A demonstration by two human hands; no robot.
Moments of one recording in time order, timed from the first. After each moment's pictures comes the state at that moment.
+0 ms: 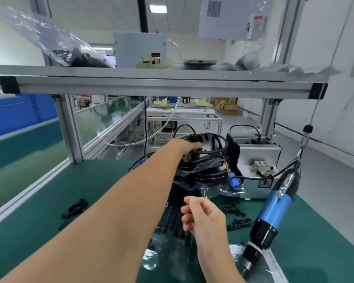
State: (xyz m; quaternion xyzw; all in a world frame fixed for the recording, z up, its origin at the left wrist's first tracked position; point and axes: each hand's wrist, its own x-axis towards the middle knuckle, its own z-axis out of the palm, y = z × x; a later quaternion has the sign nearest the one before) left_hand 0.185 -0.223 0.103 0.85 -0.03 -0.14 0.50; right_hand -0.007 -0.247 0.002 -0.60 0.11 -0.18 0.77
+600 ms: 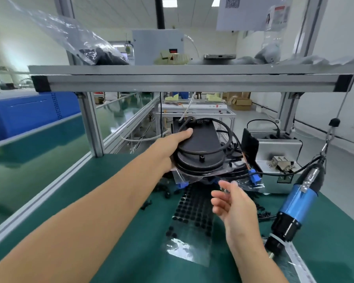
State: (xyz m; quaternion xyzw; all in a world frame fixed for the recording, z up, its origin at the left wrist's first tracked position) left_hand 0.119 -0.132 0.107 0.62 -0.03 -0.17 0.77; right_hand -0.005 -0.257 0.008 -0.51 0.15 -0.18 0.83
